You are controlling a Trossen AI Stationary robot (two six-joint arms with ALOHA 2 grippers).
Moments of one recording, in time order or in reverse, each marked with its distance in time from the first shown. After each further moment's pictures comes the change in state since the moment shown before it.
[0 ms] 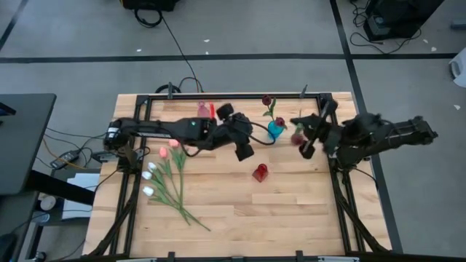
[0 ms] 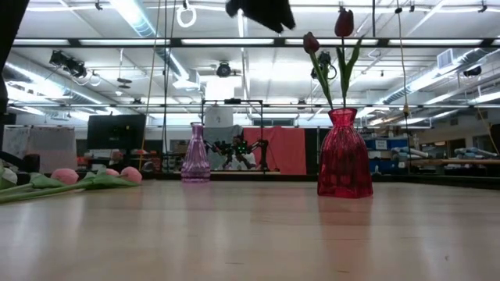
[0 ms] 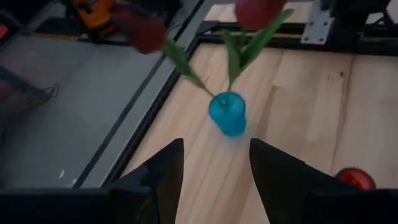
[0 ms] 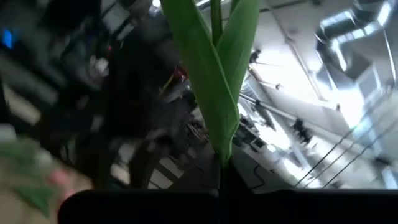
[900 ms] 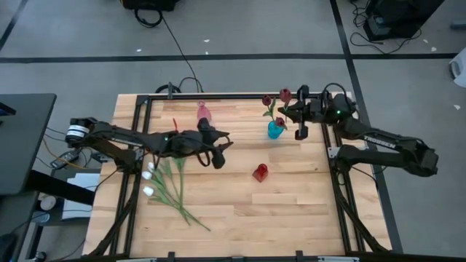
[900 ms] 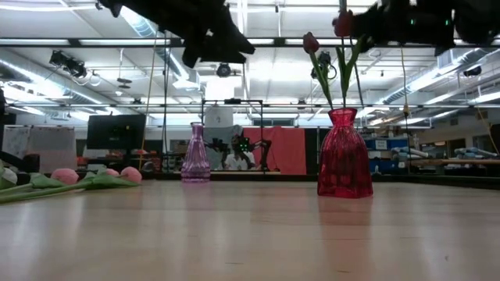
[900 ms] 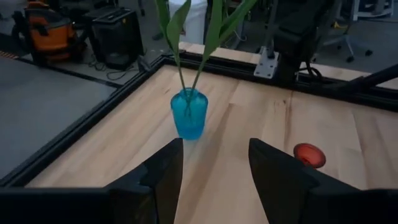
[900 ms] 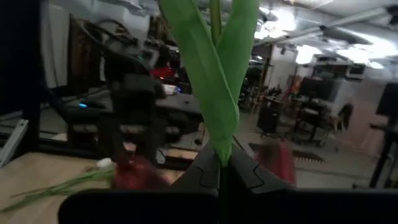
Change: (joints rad) left arm 0.010 -0.436 -0.942 0.856 0.167 -0.072; right arm -0.774 0.120 -0.245 0.249 -0.856 0.796
